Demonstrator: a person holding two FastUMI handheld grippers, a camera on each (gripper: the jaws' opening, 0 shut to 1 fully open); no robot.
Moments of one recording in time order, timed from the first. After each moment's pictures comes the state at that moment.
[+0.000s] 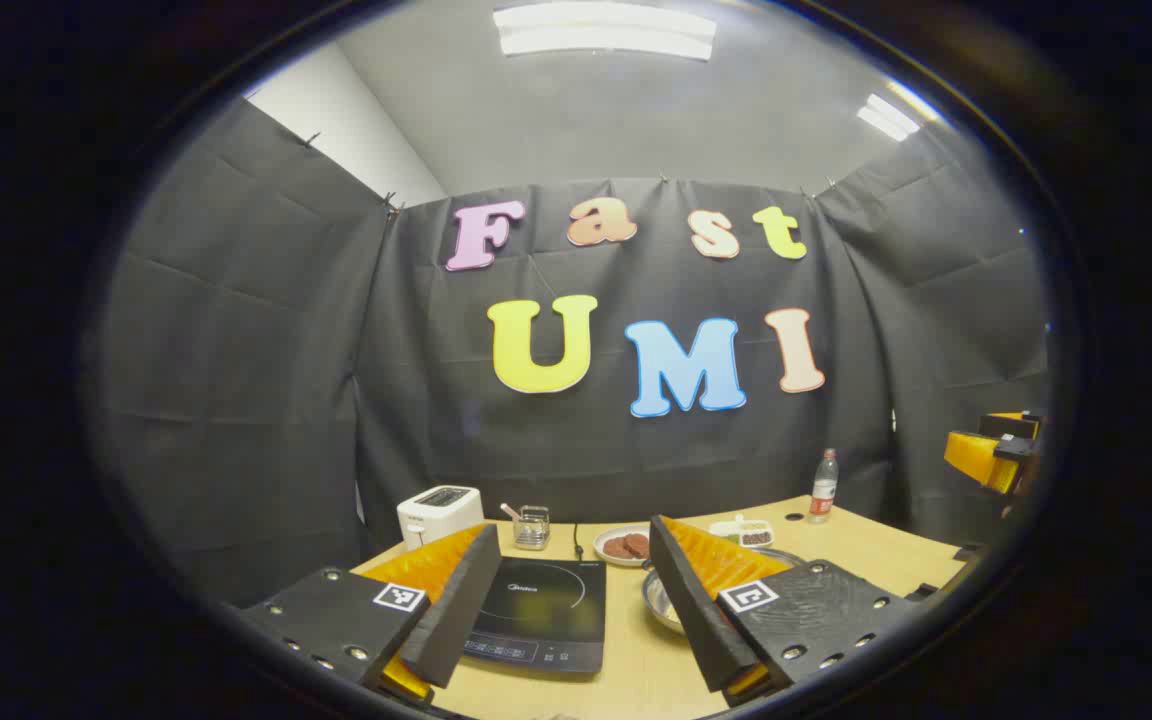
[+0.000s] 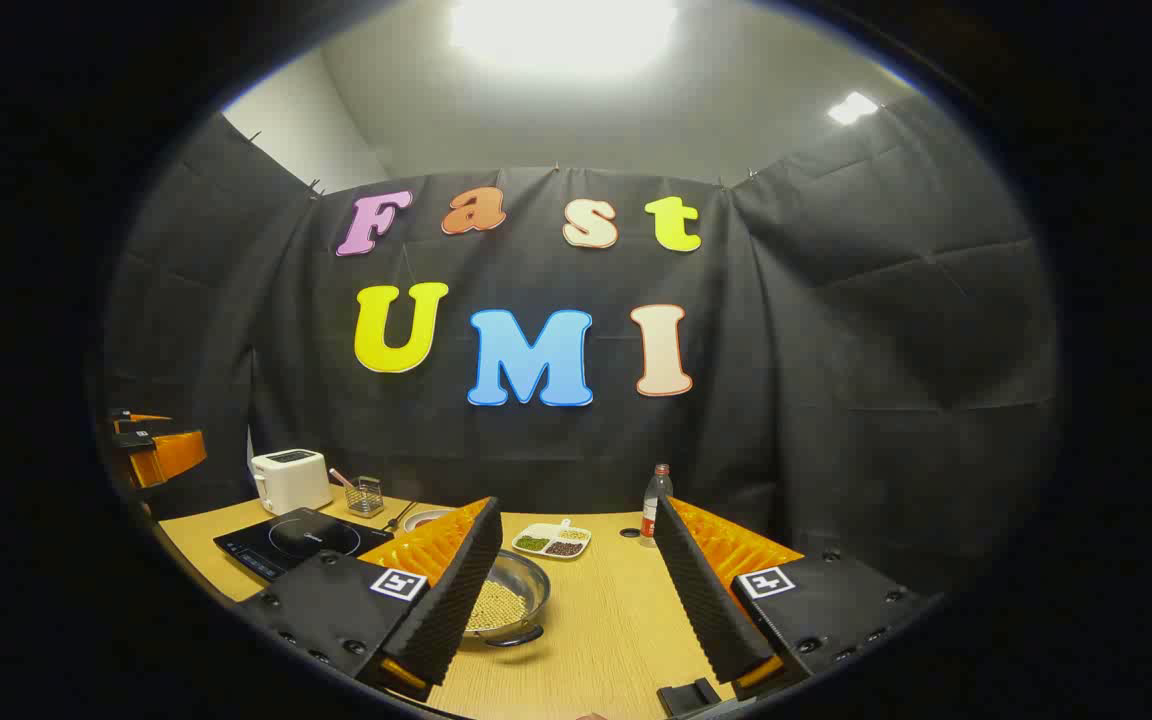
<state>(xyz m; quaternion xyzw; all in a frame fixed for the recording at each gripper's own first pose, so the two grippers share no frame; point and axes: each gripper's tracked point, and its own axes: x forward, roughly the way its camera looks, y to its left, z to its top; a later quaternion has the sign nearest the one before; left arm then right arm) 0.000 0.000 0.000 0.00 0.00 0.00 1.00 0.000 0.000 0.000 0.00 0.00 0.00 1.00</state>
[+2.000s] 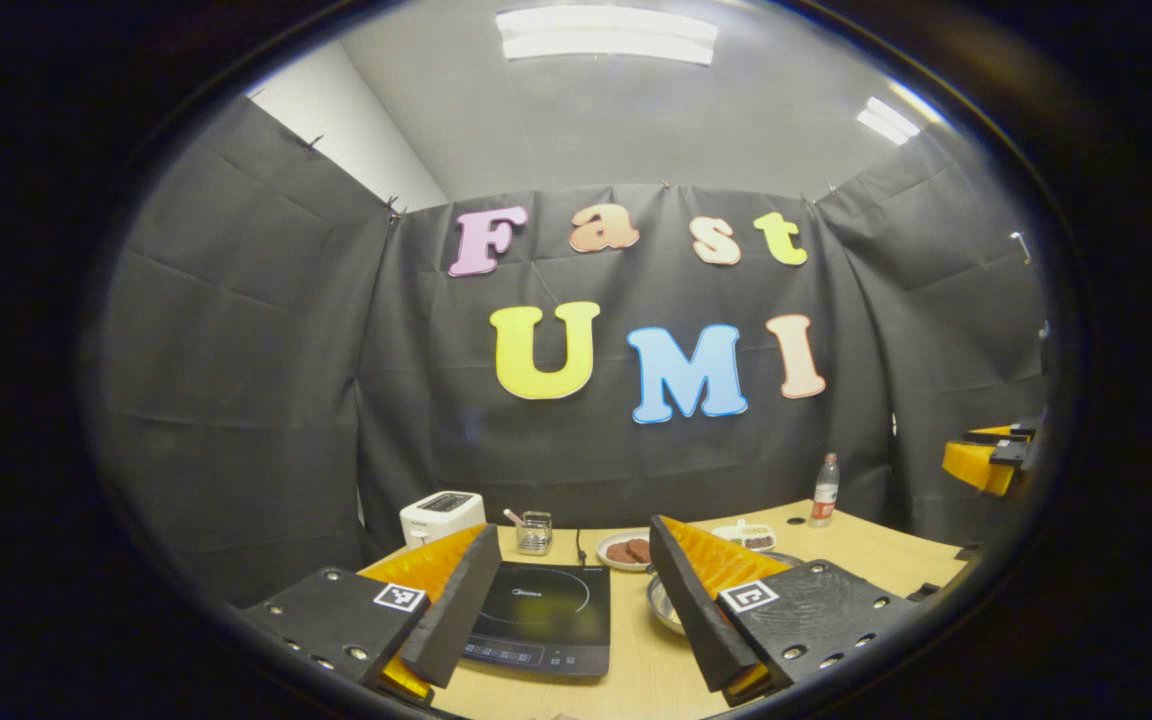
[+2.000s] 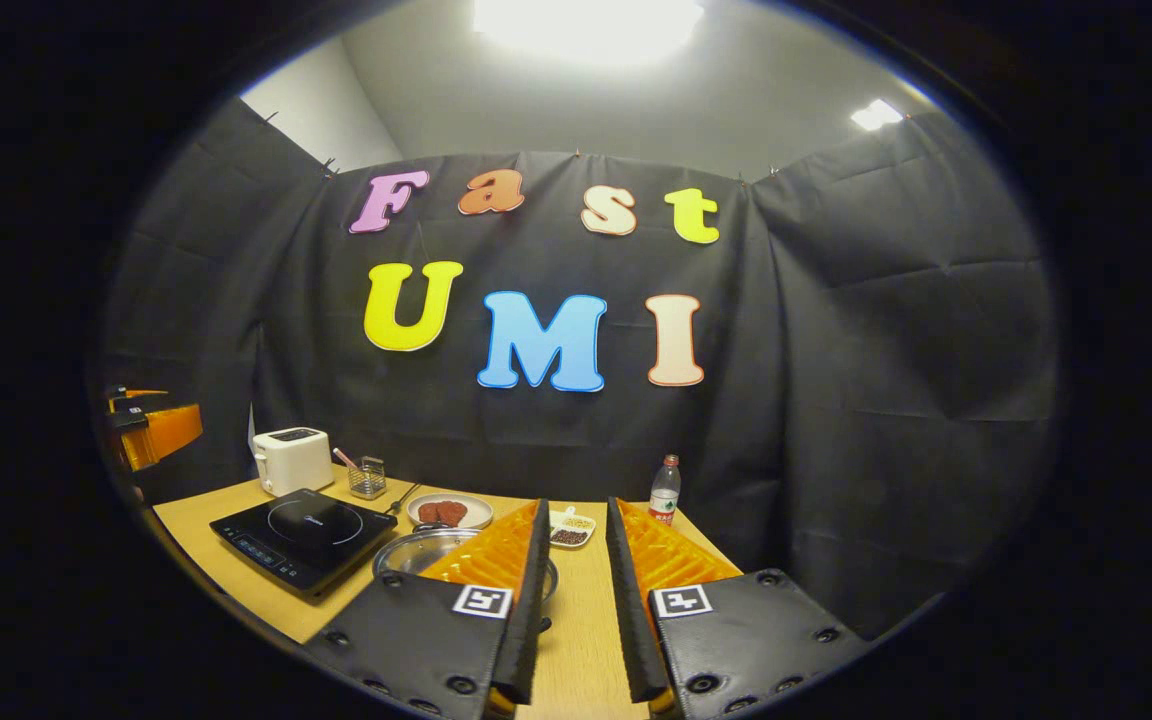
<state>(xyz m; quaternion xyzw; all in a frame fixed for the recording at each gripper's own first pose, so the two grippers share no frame) 0.000 0.015 0.006 0.00 -0.01 0.00 1.00 0.002 0.023 -0.006 -0.03 0.02 0.00 1.00</state>
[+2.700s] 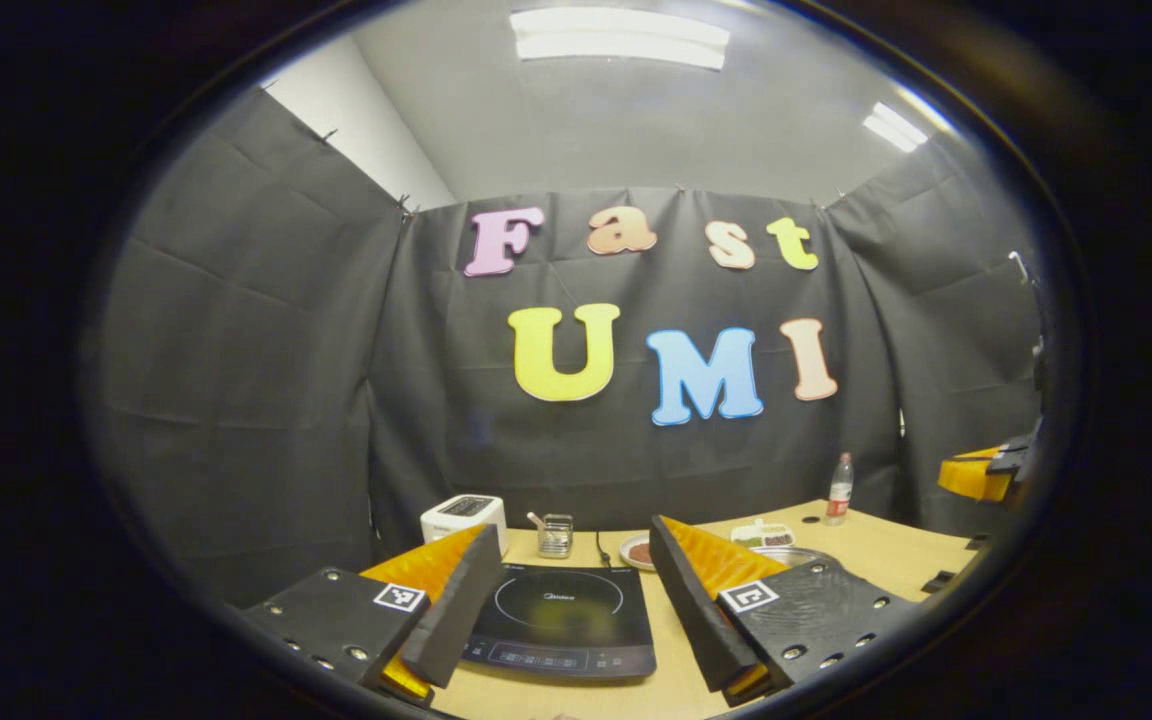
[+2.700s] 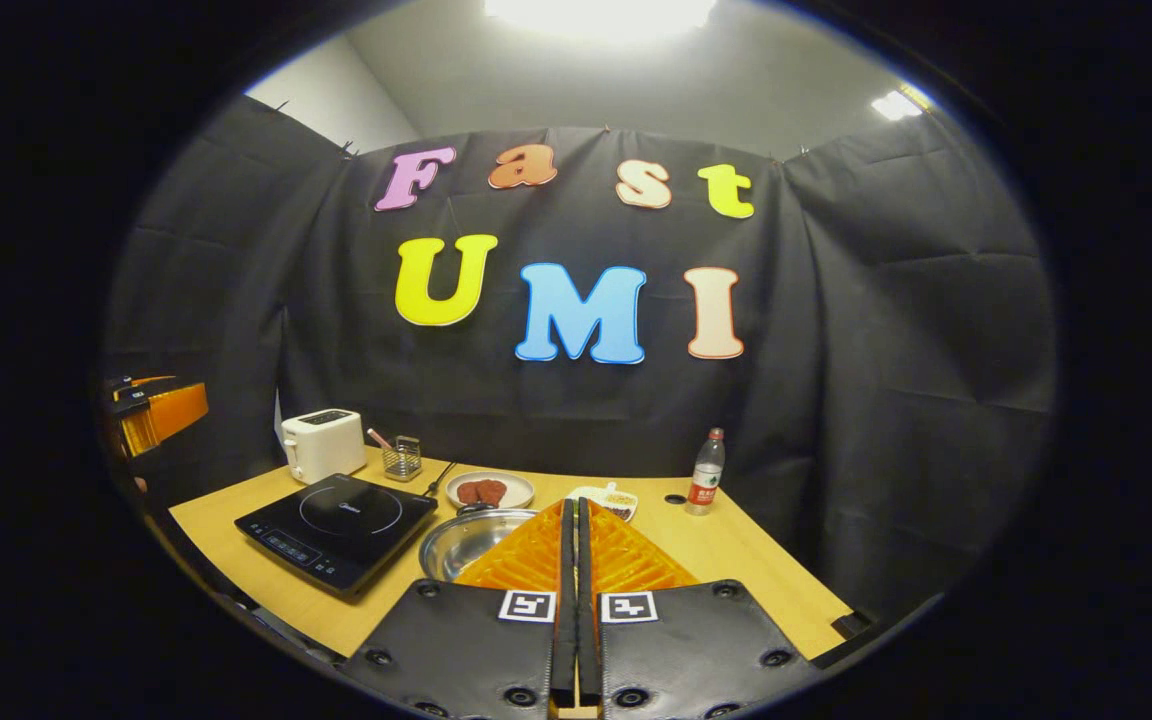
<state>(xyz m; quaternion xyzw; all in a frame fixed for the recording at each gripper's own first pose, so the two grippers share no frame) 0.004 0.081 -0.003 -0.01 -0.02 0.00 1.00 0.007 0.095 -0.039 -0.02 0.08 0.05 1.00</state>
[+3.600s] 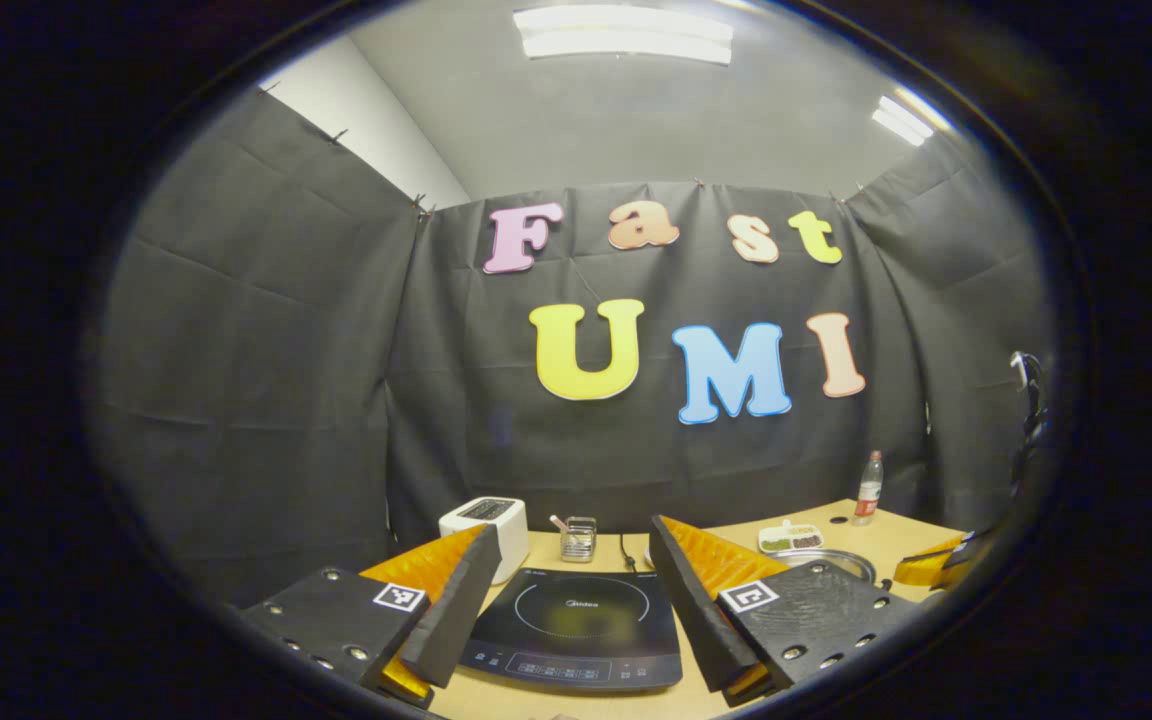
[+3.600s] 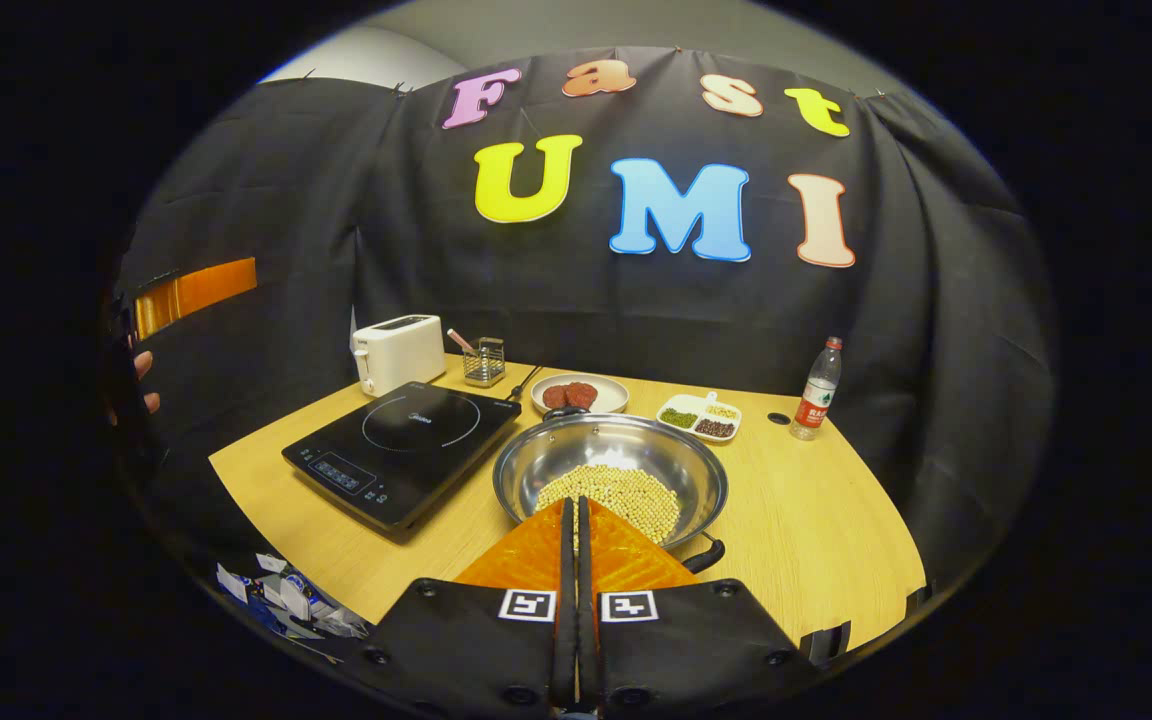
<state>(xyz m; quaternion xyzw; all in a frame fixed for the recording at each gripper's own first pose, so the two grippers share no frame) 0.039 0.084 -0.015 0.00 -0.01 0.04 1.00 0.023 0.152 -0.152 -0.03 0.22 0.18 0.96</state>
